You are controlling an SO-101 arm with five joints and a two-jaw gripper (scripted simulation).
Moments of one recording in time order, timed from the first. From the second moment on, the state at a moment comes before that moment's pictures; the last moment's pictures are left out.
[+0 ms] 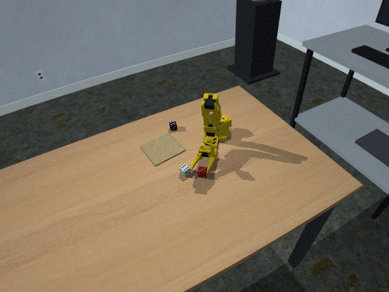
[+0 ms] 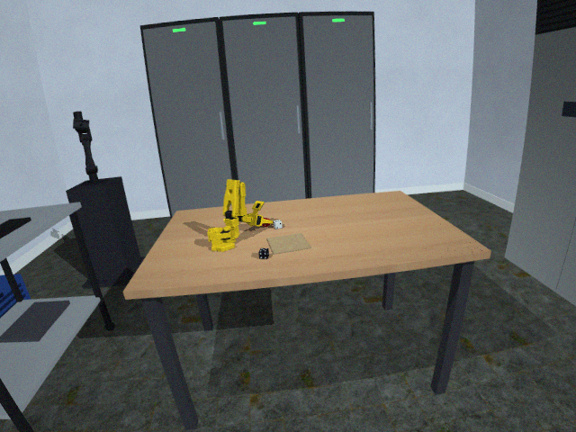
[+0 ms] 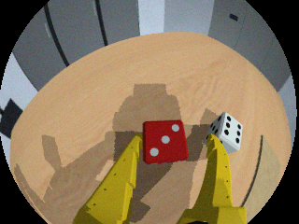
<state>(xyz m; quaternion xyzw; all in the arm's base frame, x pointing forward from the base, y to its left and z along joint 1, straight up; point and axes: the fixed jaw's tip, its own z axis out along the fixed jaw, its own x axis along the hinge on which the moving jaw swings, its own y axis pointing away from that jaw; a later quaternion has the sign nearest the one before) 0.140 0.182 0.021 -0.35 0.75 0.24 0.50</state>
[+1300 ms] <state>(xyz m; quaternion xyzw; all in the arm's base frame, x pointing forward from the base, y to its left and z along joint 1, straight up) 0.138 0.180 0.064 -0.35 0.76 0.24 0.50</state>
